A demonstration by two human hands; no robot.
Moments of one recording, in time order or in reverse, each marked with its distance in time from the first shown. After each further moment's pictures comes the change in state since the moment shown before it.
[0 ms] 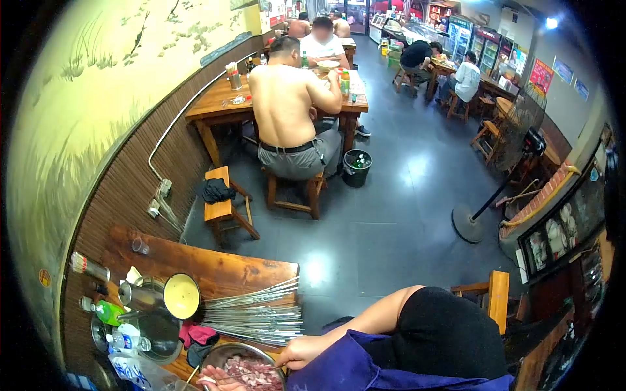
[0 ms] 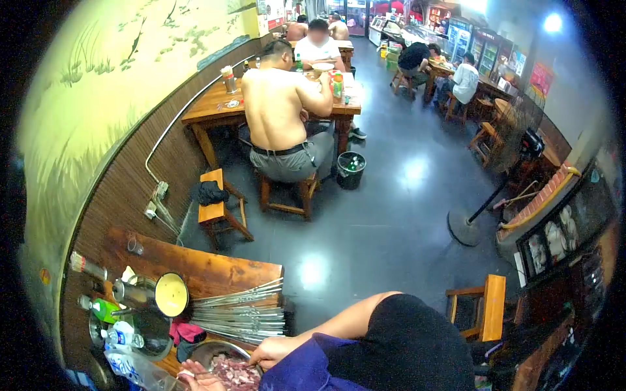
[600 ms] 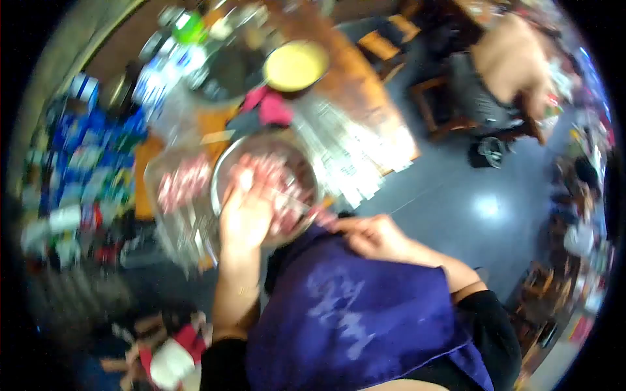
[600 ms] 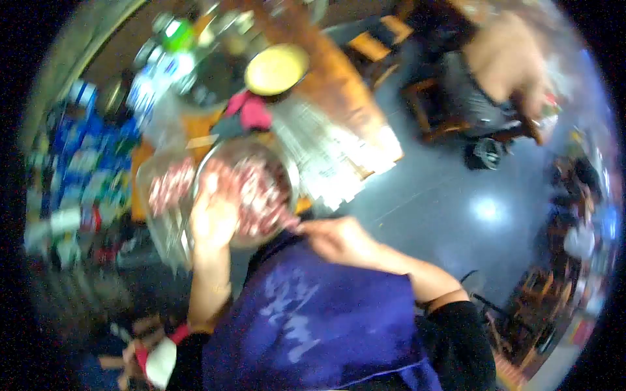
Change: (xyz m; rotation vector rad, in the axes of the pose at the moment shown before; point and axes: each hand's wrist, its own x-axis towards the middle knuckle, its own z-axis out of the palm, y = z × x) left_hand -0.038 0.006 -0.009 -0.199 -0.275 0.045; right_hand 0.011 -0.017 -0.006 0.000 -0.120 0.115
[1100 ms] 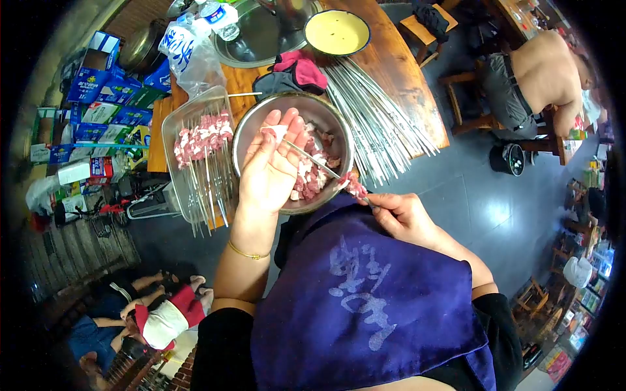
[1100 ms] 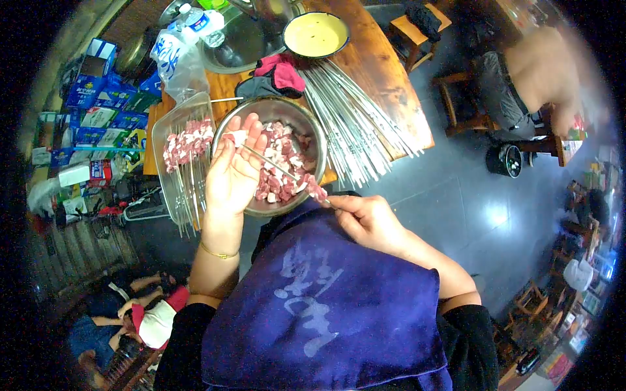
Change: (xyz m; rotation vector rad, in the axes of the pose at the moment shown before) left_hand 0.003 0.002 0.010 0.156 0.116 0.077; right_hand 0.004 0.001 0.001 0.058 -0.028 0.083
